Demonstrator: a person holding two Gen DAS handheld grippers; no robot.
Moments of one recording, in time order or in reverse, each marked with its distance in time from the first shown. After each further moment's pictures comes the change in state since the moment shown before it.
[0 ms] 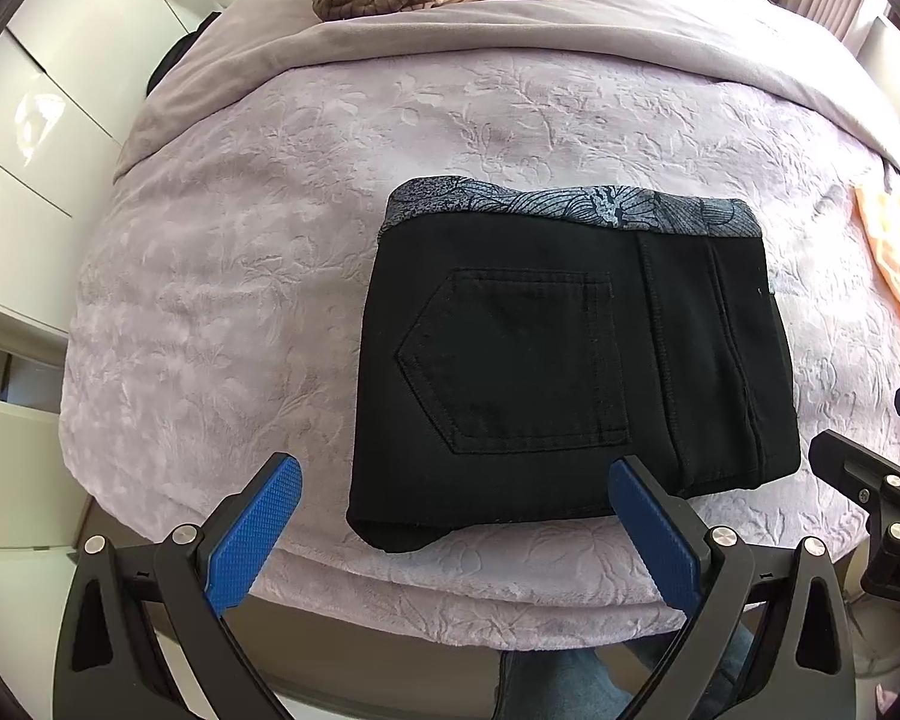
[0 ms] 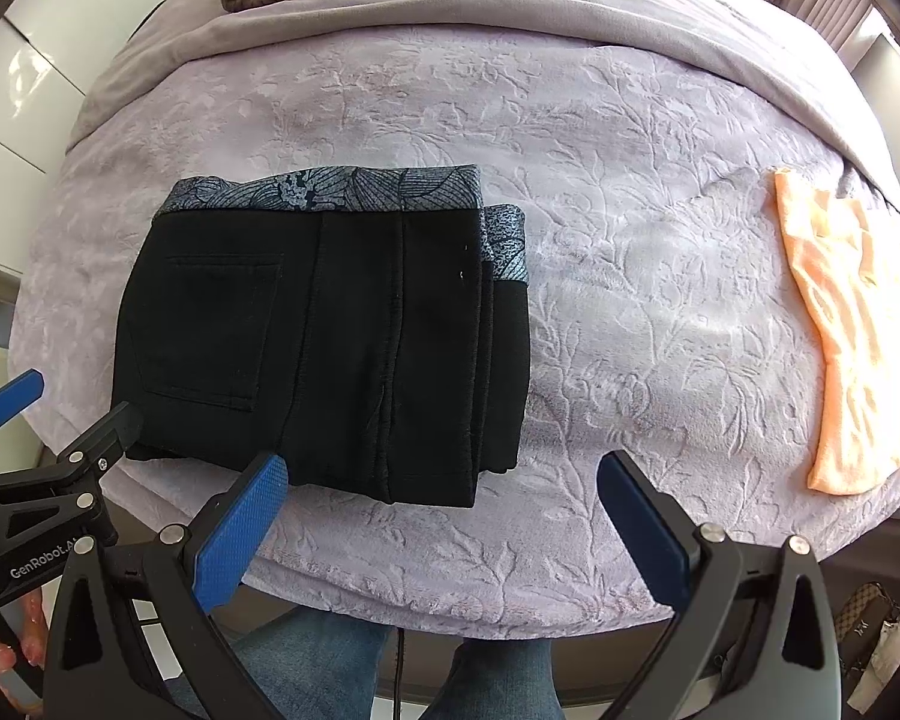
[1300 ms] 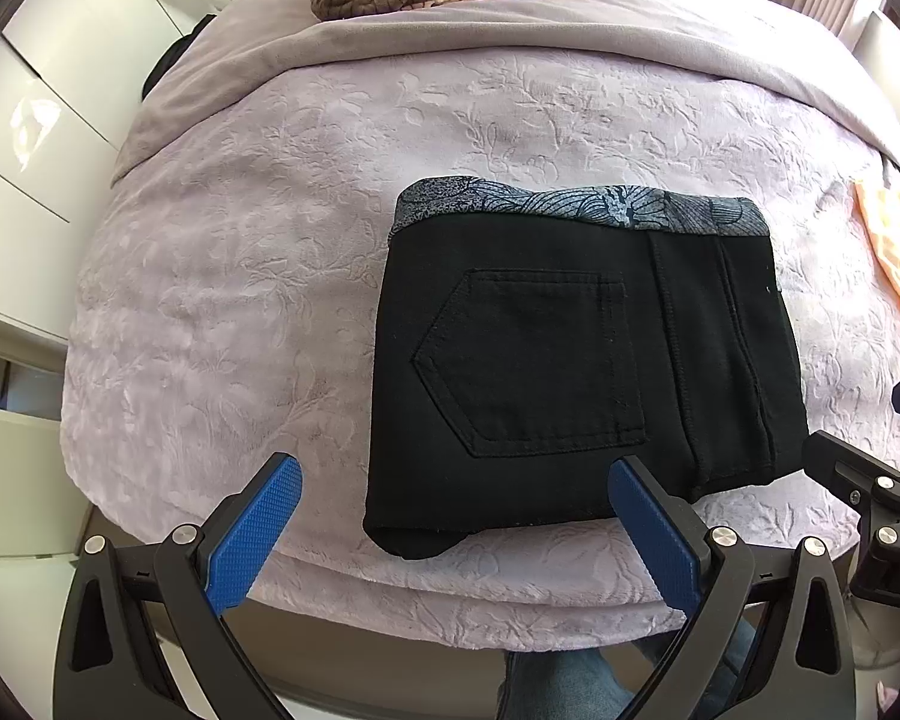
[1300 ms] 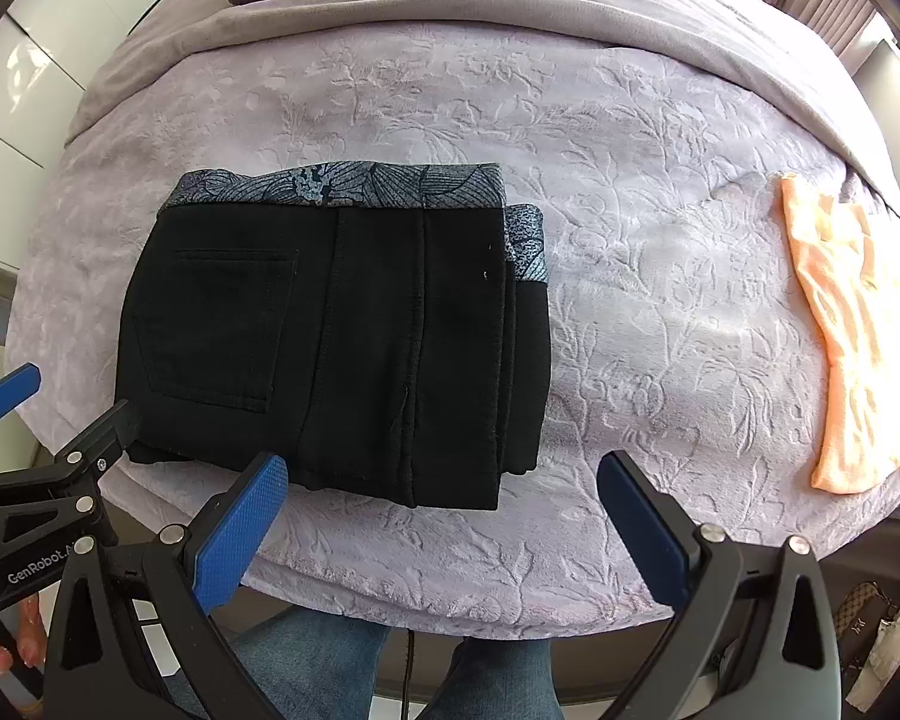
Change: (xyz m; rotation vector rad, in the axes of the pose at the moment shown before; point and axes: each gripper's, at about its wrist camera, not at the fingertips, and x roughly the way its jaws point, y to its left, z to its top) left arm 0.002 0.009 0.000 0.018 0.001 -0.005; right arm 0.005 0.011 0.000 -0.007 0.000 0.002
